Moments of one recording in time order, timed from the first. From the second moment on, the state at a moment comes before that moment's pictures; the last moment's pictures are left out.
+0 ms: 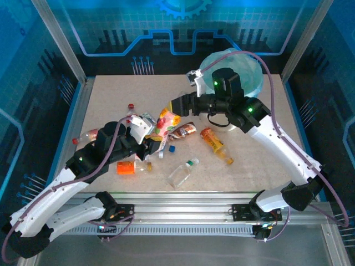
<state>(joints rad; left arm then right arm) -0.70 0.82 0.99 -0.59 0.09 0.00 0.67 1.42 1.65 -0.61 -0.51 0.45</state>
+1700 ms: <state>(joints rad) -0.70 1.08 1.14 -0.32 0.12 -0.16 0.39 1.73 2.17 -0.97 0.46 -0.26</state>
